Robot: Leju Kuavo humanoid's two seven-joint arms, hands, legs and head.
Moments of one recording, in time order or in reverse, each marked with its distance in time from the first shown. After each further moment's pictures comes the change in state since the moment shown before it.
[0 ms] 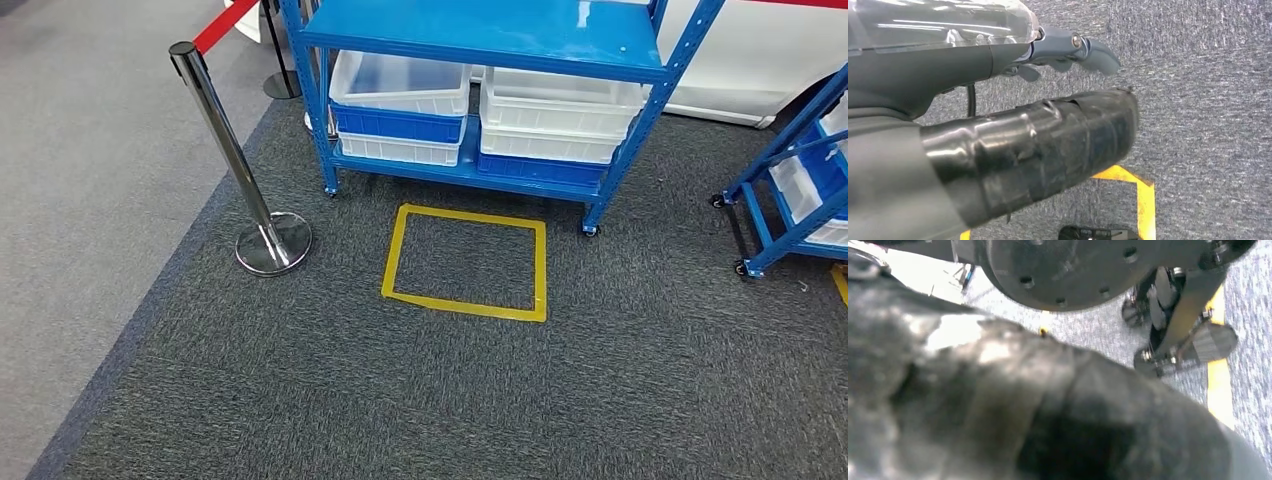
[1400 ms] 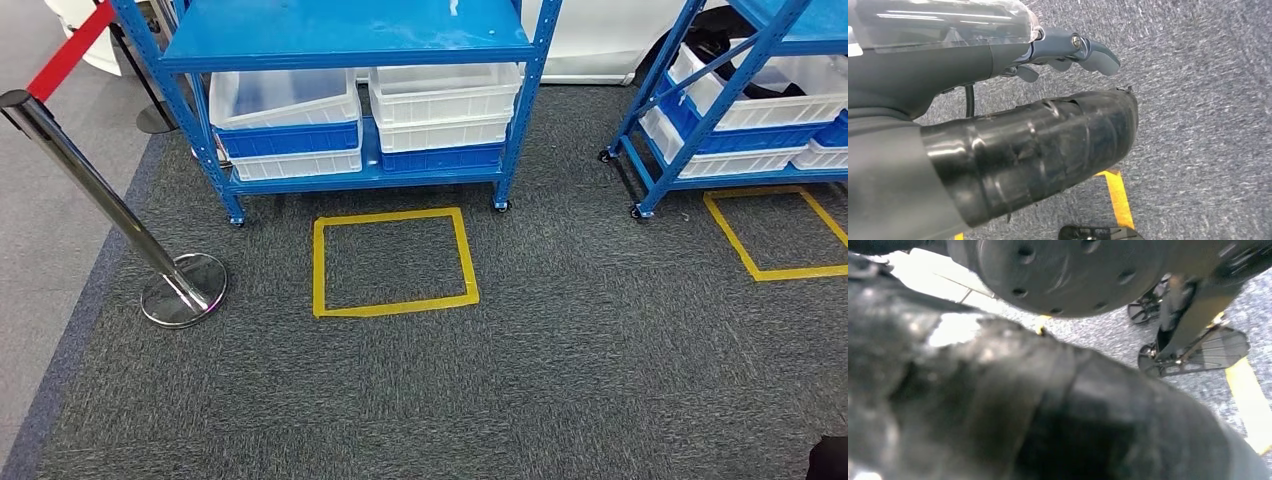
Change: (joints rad) left arm 0.003 -0.002 0.001 0.000 0.002 -0.013 -0.006; right arm -0.002 -0.003 0.009 0.000 0.026 -0.016 0.013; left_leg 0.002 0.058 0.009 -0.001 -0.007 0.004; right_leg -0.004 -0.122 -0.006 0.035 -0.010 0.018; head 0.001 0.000
